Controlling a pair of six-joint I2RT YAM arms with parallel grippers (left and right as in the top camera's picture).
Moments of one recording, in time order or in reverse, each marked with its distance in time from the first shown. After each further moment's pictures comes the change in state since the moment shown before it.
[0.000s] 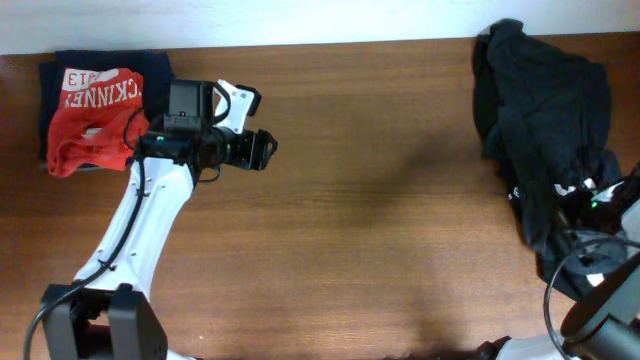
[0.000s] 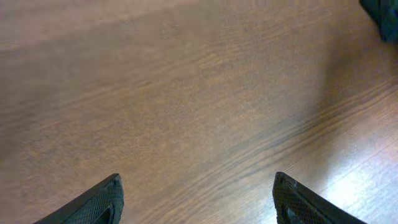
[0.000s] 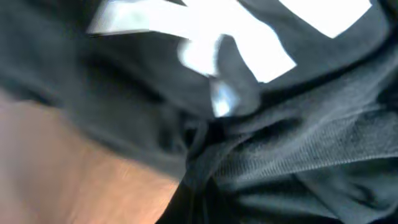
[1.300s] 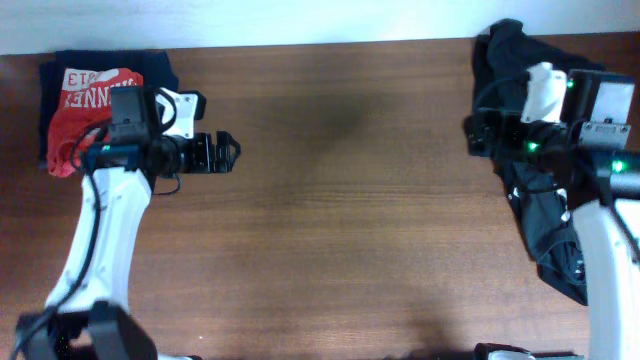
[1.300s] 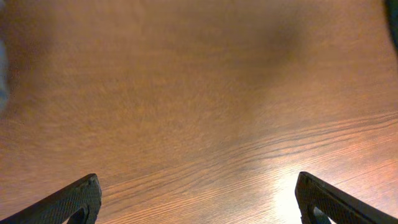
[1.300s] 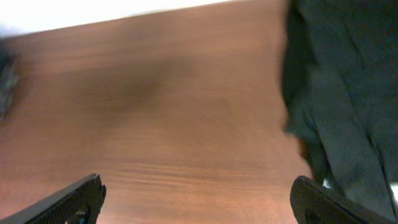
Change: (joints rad) left arm 0.190 -0.051 -0.022 -0.128 0.033 -0.055; right arm 0.566 -0.329 0.314 -0.114 0.061 -0.227
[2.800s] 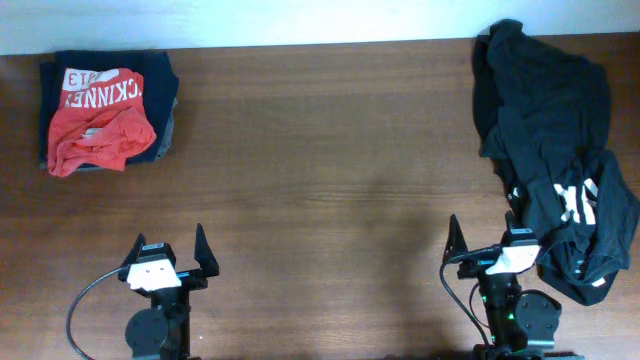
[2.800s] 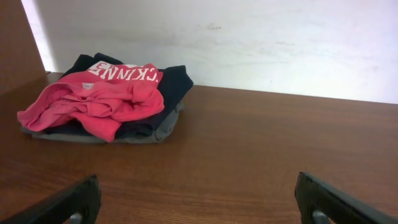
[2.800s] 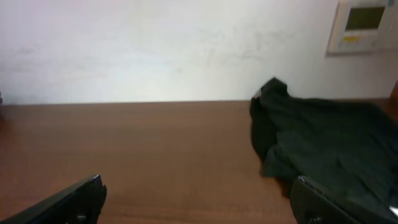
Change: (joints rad) left arm 0.026 -1.593 -1.295 0.662 -0.434 -0.133; right arm 0.072 -1.350 -1.423 0.920 0.120 -0.046
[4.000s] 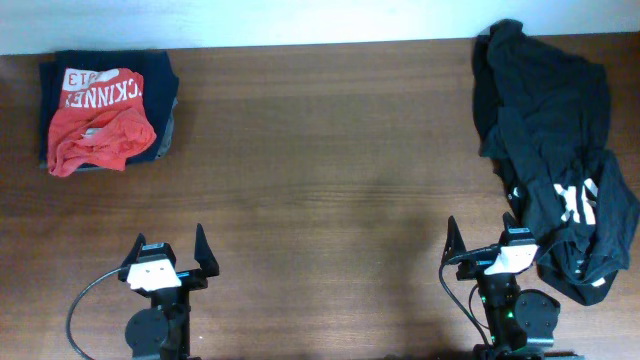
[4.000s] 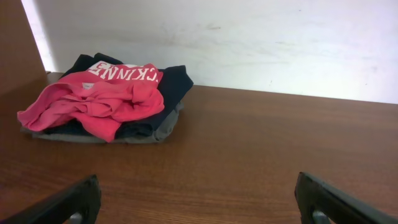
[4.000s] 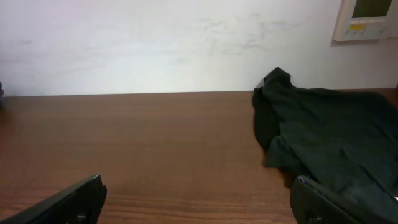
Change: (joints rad) left arm 0.000 0.000 0.000 0.000 0.000 0.000; right arm 0.000 0.000 0.001 -0.041 -0.011 0.002
